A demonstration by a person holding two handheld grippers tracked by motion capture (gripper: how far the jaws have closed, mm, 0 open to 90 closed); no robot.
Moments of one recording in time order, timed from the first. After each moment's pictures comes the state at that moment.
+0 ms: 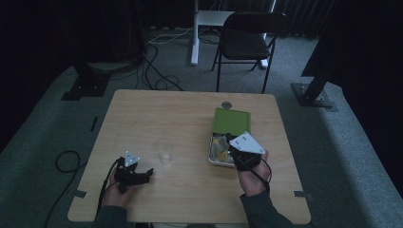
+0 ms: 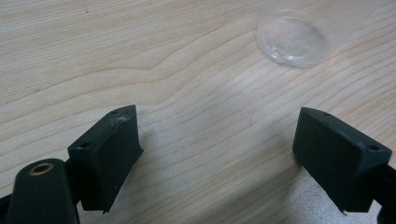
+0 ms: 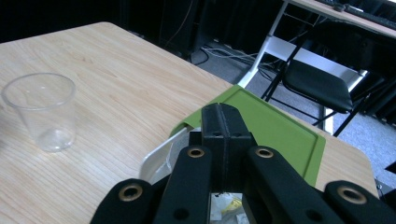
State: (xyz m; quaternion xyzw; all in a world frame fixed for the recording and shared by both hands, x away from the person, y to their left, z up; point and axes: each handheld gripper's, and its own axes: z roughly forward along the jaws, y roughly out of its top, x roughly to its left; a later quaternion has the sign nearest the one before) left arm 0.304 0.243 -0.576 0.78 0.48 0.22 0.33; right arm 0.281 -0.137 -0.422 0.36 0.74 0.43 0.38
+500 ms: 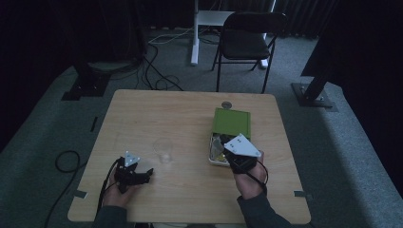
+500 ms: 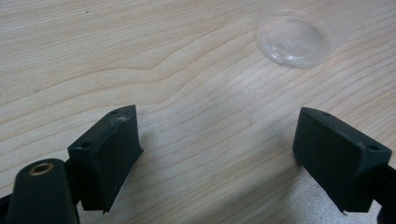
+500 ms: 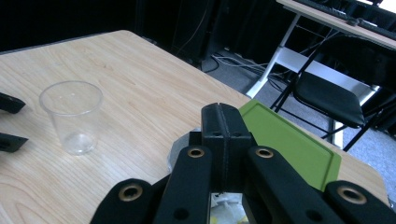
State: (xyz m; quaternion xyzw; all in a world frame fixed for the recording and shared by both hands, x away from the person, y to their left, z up) left arm 0.304 0.243 -0.576 0.78 0.48 0.22 0.33; right arm 0.270 -0.123 -0.414 0.34 0.74 0.44 0.37
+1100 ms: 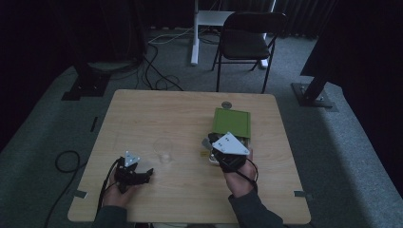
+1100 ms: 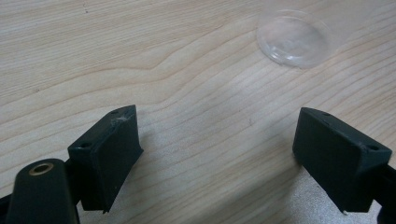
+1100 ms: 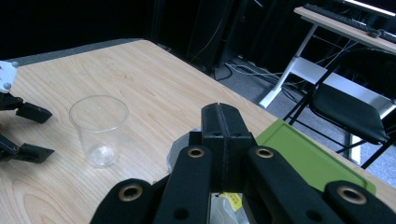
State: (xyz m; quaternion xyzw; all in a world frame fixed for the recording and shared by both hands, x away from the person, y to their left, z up) left arm 0.304 0.243 -0.575 0.78 0.48 0.22 0.33; right arm 0.272 -0.098 -0.409 0.31 0.75 0.45 0.36
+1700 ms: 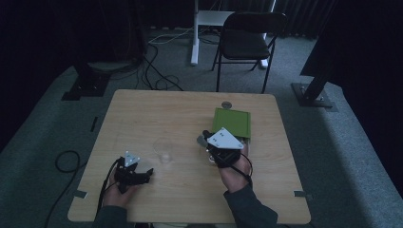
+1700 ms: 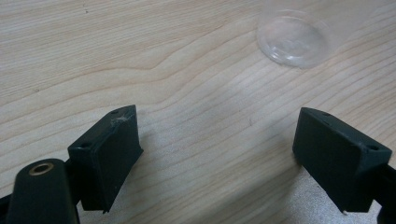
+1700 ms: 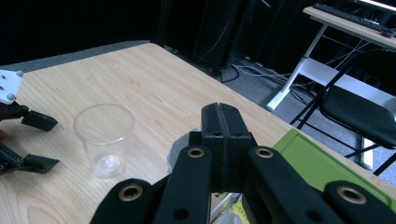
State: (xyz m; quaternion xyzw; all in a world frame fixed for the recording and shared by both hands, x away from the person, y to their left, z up) left arm 0.304 0.244 -0.575 0.78 0.48 0.22 0.33; right arm 0.285 -0.085 -0.408 0.31 0.75 0.46 0.35
